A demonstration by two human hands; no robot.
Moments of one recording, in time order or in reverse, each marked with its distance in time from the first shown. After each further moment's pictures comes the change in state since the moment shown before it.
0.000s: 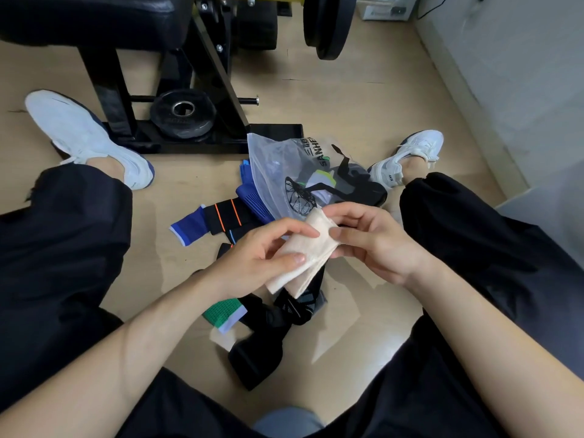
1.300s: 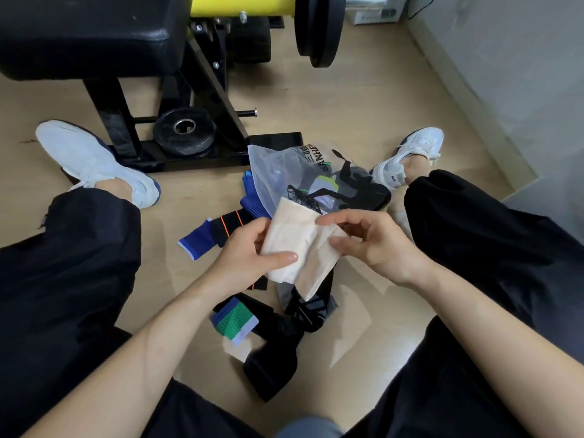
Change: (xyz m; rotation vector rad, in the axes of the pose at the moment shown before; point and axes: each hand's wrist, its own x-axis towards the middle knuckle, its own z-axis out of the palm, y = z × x) left_hand 0.012 -0.021 -0.025 0.078 0.257 -0.175; right_hand 0.005 0.008 -0.003 -0.544 0.111 -0.203
